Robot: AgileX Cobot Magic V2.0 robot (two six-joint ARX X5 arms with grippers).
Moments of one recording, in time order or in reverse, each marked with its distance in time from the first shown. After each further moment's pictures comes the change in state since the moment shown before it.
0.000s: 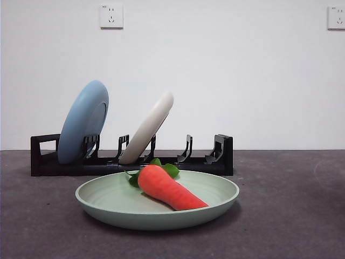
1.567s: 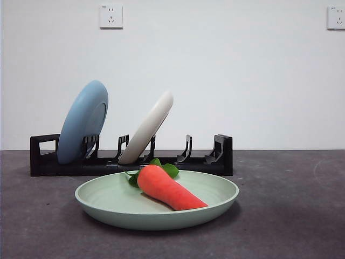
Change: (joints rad) left arm 0.000 0.000 0.000 0.000 -0.001 0.000; right arm -0.662 -0.861 -1.018 0.881 -0.075 -0.130
